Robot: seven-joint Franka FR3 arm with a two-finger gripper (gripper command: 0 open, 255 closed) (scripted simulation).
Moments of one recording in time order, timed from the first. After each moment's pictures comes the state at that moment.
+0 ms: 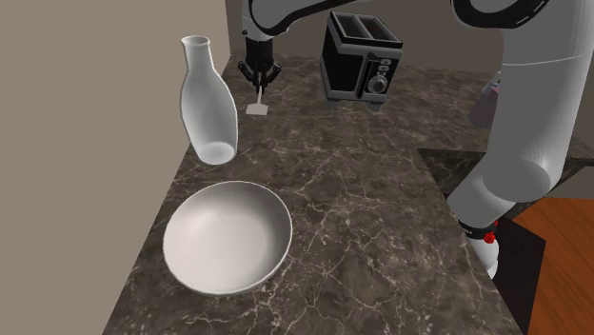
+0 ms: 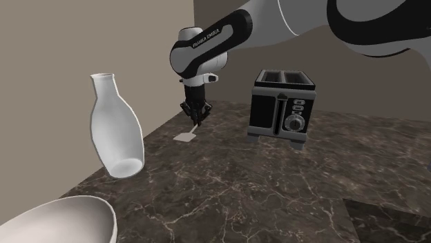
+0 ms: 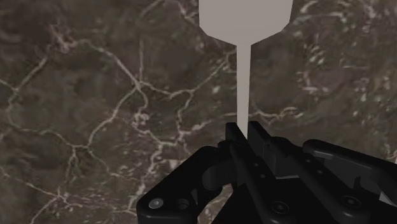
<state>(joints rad) -0.02 0.49 0.33 -1.51 -0.23 2.00 1.13</state>
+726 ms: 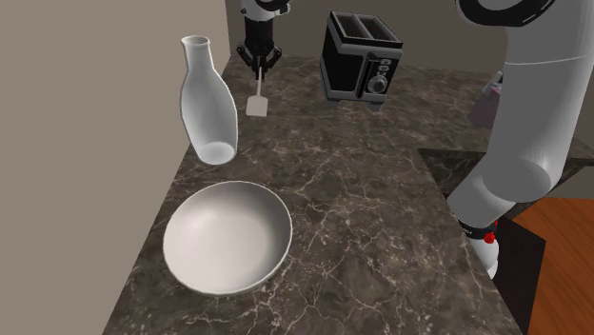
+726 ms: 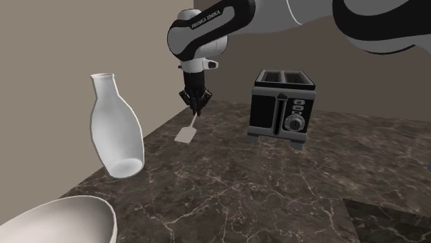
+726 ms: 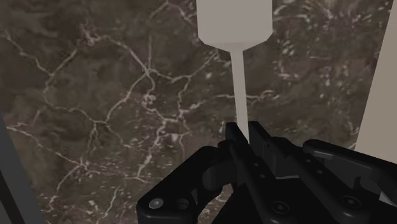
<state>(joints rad) -0.02 0.47 0.33 -1.42 -0.22 1.89 1.12</state>
